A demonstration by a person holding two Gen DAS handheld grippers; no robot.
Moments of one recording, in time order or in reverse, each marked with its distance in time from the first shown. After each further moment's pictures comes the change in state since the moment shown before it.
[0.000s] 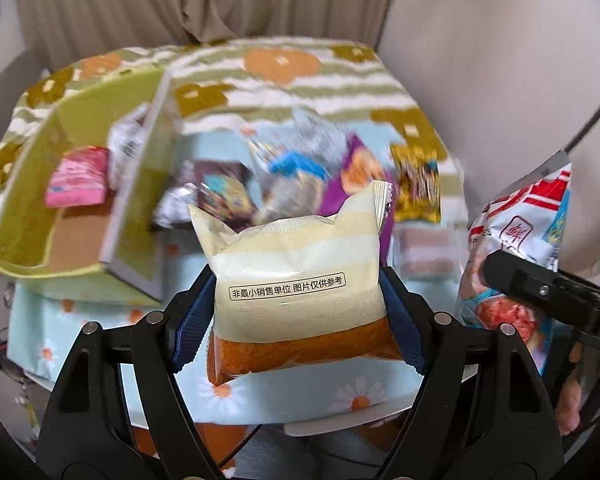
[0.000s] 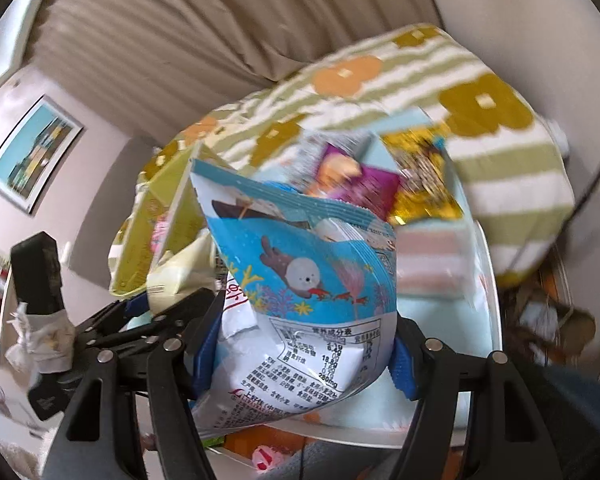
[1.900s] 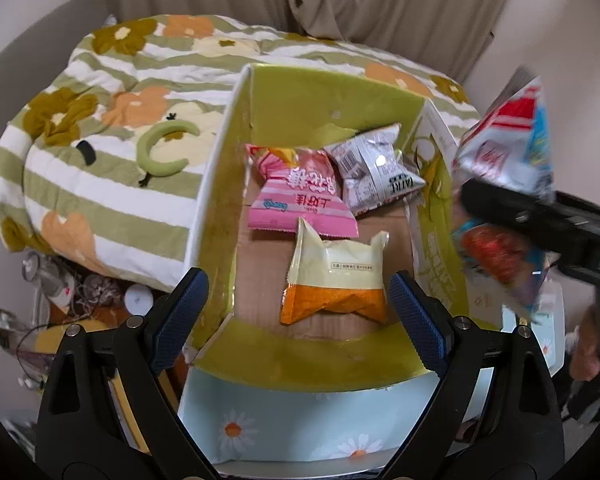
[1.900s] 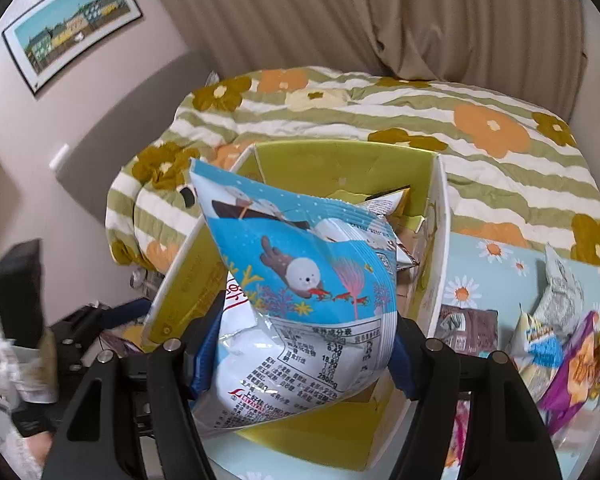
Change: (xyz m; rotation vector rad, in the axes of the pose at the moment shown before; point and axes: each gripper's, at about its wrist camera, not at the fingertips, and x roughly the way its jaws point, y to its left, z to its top) left arm 0.000 0.337 0.039 -0.195 0.027 0.057; right arm 0.223 0.300 0.069 -0.407 0.120 -0.075
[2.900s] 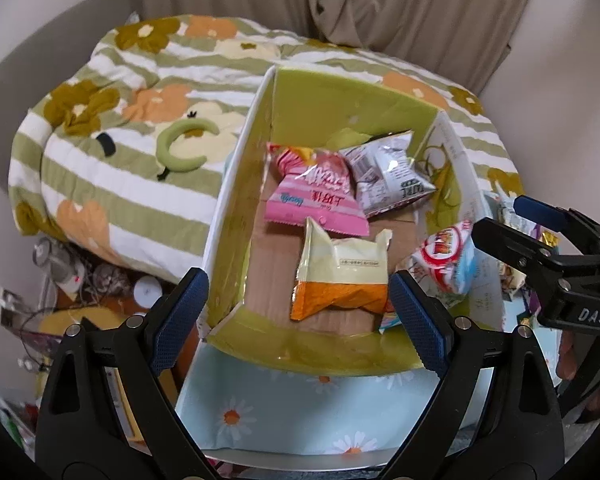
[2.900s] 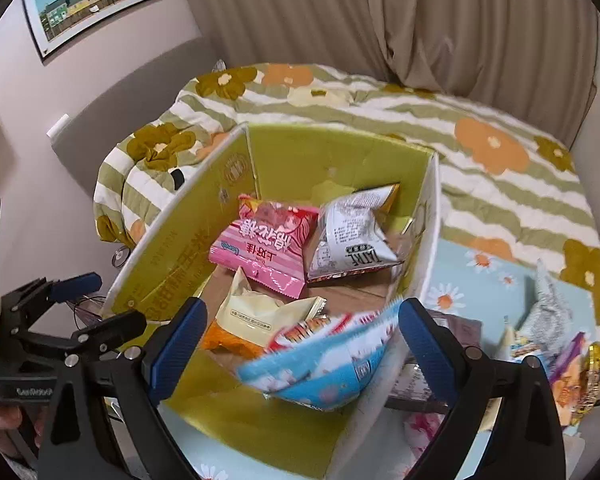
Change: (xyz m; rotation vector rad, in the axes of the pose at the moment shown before) left arm -0.015 -0.003 -0.008 -0.035 -0.024 0.050; right arm 0.002 -0.006 -0.019 -0.104 -0.030 -0.054
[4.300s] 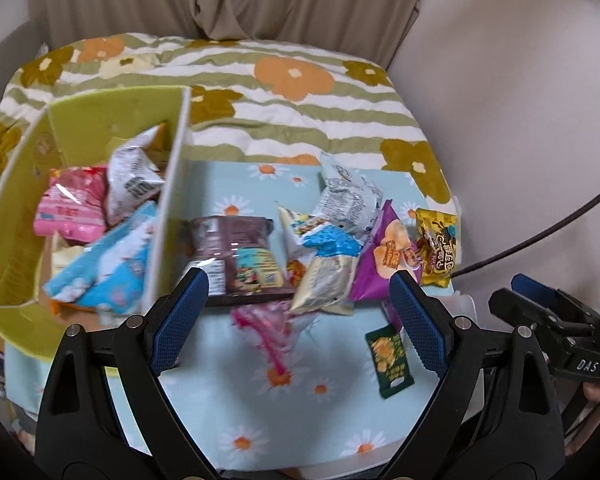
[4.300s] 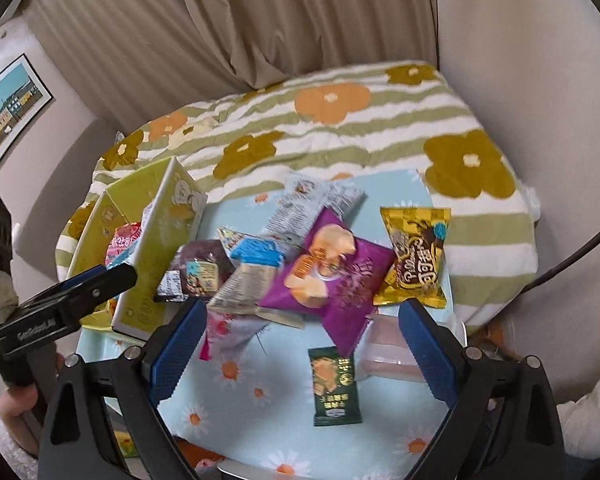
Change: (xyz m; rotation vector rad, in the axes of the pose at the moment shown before) left arm 0.032 -0.296 -0.022 0.134 0.029 -0.172; right arm -0.156 -0.245 -0.139 0.417 -0.030 -0.098
